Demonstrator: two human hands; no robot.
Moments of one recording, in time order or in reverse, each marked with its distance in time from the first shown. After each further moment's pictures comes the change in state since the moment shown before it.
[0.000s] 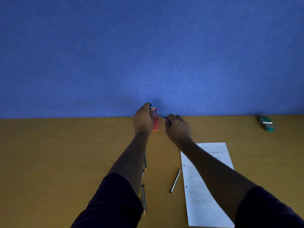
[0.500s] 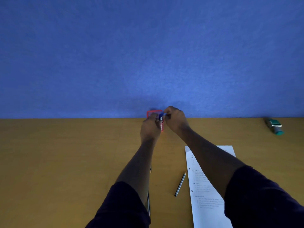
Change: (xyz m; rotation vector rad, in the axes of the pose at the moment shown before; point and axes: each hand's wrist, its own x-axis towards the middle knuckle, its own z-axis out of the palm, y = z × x) left_hand -0.019 -0.013 0.016 -0.047 -0.135 -0.134; right_hand 0.058 -0.007 0.018 0.373 -0.121 0.050
